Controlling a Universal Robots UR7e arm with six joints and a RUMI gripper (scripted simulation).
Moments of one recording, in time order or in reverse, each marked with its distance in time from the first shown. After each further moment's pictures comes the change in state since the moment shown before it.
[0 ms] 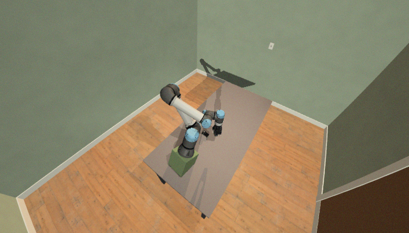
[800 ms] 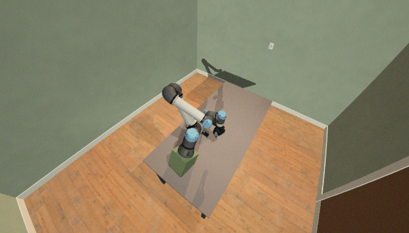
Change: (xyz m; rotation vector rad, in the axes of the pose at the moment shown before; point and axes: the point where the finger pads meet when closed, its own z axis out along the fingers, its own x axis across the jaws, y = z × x) arm 0.001 0.013 -0.001 -0.003 0.000 -0.657
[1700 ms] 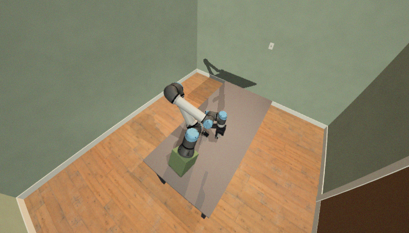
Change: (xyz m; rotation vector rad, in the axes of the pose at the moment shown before) arm -0.007 0.015 -0.001 -0.007 -0.007 -0.554
